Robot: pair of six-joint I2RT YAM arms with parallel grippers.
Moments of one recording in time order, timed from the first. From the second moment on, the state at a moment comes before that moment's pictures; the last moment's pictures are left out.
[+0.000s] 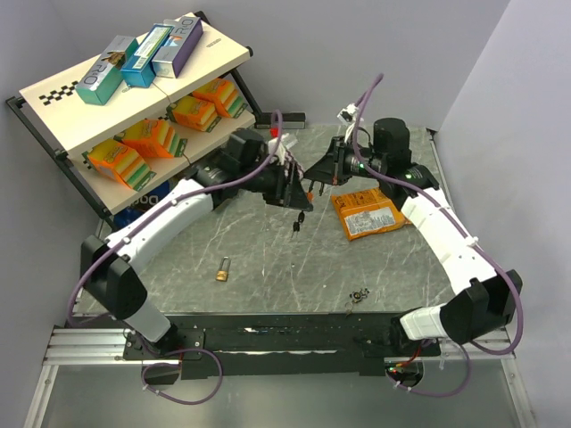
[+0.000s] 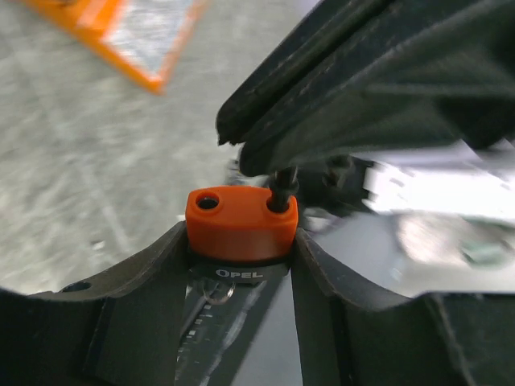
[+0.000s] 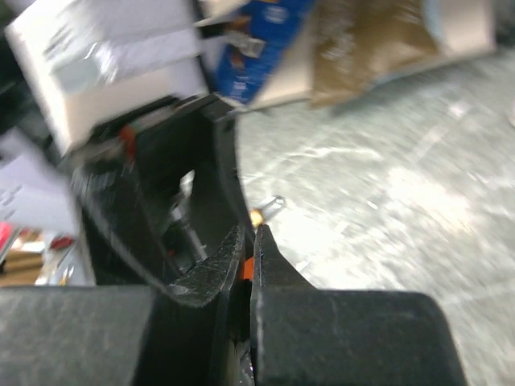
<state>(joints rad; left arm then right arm) -0.65 1.57 1.50 -0.49 0.67 -0.52 0.34 1.35 1.35 -0.35 -0.76 0.38</state>
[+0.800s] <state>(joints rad) -0.72 1.75 1.50 -0.72 0.25 -0.58 0.38 1.46 1.29 -0.52 -0.48 0.42</state>
